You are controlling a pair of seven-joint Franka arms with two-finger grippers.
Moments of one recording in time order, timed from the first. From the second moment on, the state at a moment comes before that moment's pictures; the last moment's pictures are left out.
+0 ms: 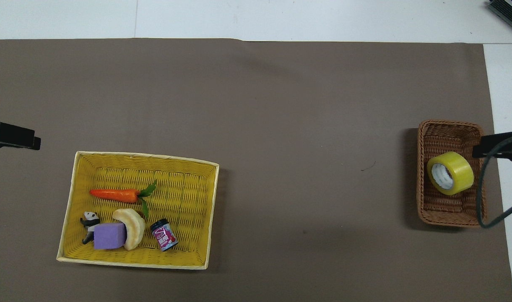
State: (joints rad) left arm 0.05 -0.05 -0.09 -1.54 -0.04 1.51 0.04; right arm -0.01 -0.16 -0.03 -1.65 0.00 1.53 0.20
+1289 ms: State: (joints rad) left arm 0.05 -0.05 -0.09 -1.54 -0.04 1.50 0.04; right arm -0.01 -0.11 0.01 -1.57 0.01 1.44 0.23
